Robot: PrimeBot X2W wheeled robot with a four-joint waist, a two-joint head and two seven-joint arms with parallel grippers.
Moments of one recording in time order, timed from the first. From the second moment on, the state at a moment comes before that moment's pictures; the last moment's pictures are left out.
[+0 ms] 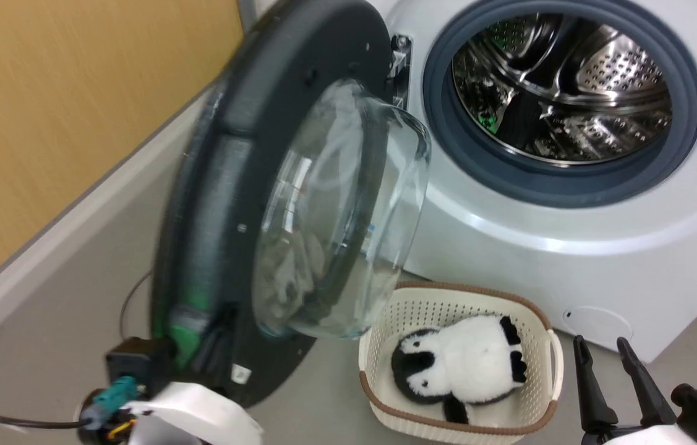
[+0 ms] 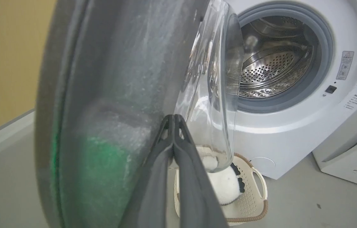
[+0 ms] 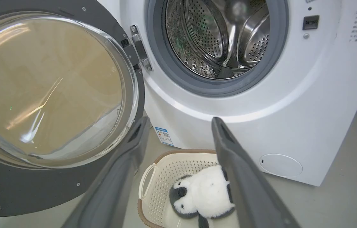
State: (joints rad) left arm 0.04 0.21 -0.24 -0.22 -0.40 0.14 0.13; right arm 0.08 -0.06 -0.03 0.11 0.31 0.13 -0.20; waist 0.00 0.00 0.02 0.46
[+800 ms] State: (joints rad) left arm -0.20 0.40 0.08 0.04 -0.50 0.14 0.04; right arm 0.02 -0.14 -0.03 0.00 0.29 0.13 -0.11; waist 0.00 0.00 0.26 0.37
